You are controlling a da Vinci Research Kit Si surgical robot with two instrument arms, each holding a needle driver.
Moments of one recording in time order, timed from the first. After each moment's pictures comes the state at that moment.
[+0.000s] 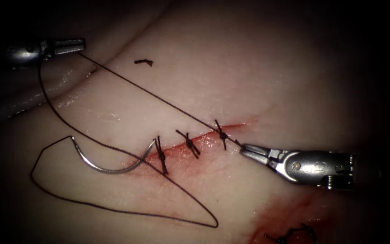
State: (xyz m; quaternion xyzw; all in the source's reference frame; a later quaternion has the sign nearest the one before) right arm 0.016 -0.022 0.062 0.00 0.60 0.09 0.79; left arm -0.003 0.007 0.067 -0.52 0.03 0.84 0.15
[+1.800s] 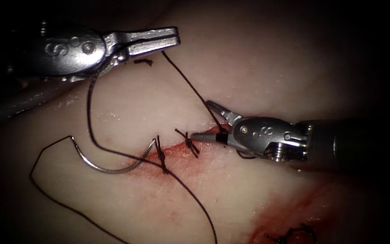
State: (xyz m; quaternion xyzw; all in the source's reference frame) right arm 0.028 -0.015 0.060 0.00 0.50 0.17 0.85; left arm -0.022 0.005 0.045 -0.63 0.03 0.77 0.11
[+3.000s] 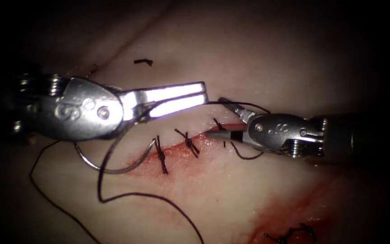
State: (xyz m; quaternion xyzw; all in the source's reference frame) right arm 0.022 -0.014 0.058 -0.02 0.50 0.17 0.85; left arm -0.026 -0.002 0.040 -0.65 0.04 0.76 0.09
